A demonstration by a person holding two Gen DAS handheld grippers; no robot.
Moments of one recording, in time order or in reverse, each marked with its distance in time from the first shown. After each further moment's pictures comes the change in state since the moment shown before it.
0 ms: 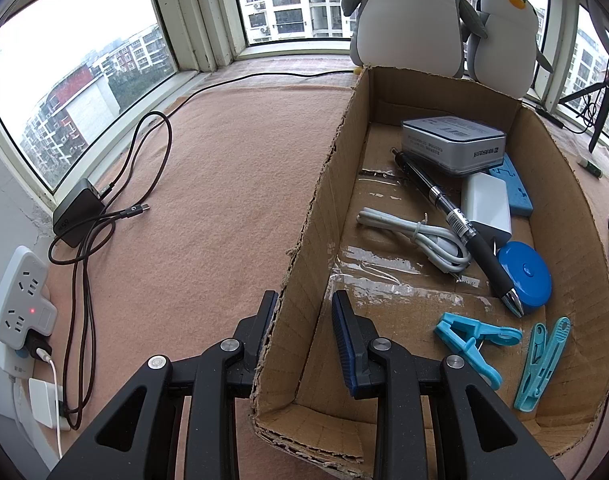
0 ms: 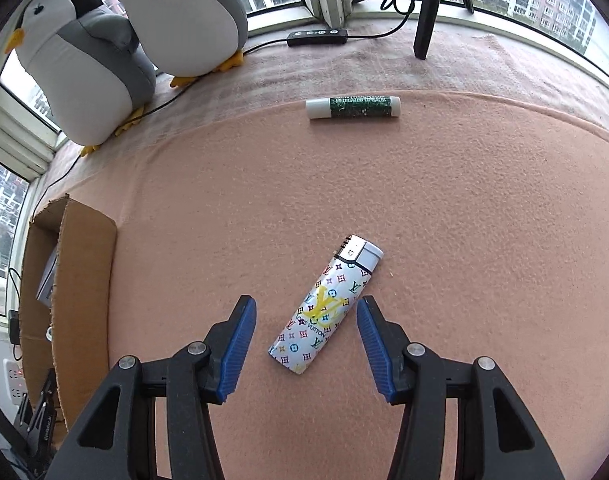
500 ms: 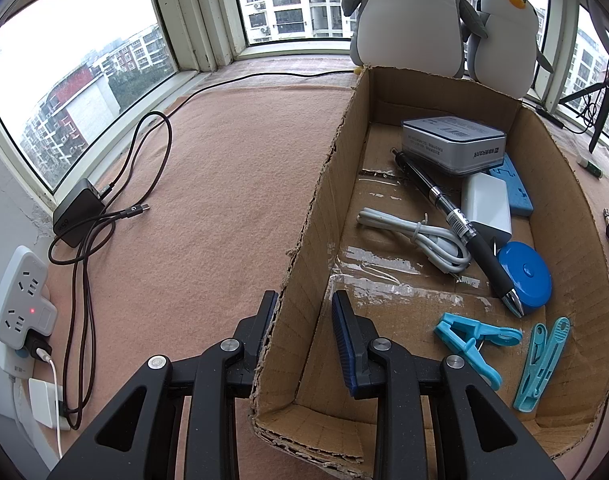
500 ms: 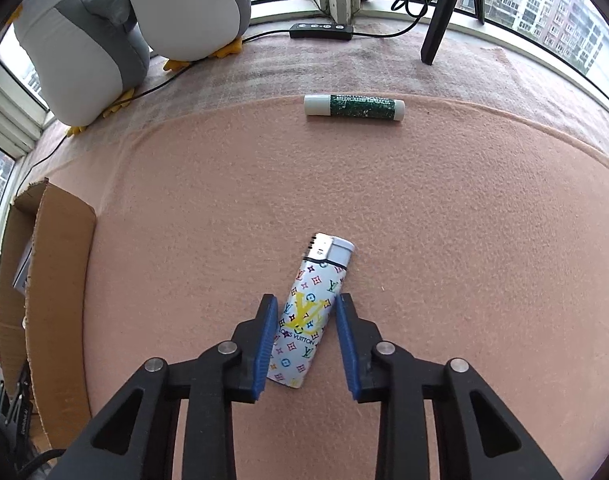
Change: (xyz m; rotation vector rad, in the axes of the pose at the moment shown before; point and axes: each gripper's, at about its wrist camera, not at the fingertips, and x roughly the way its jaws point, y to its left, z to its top) left arm 0.000 0.000 0.000 0.000 0.000 0.000; right arm 0.009 0.001 0.008 -0.071 0.022 -0.076
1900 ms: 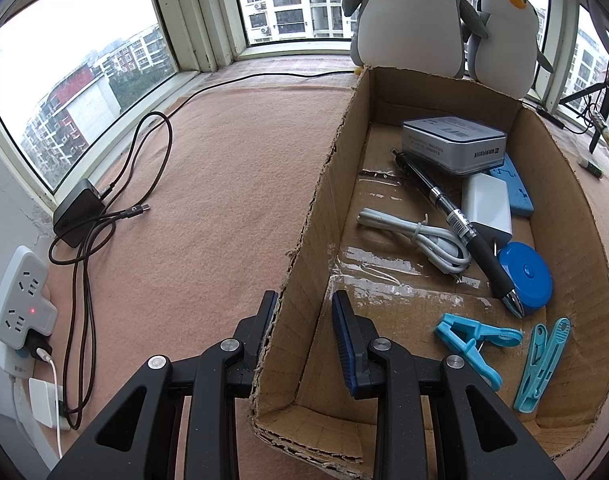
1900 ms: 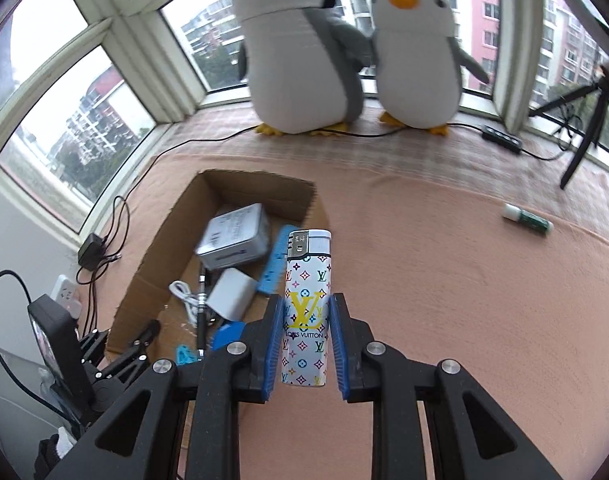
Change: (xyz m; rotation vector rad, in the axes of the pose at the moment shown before) left arm -0.001 0.001 0.001 0.001 -0.001 0.001; right arm -0.083 0.142 -0.026 -0.306 -0.150 0.287
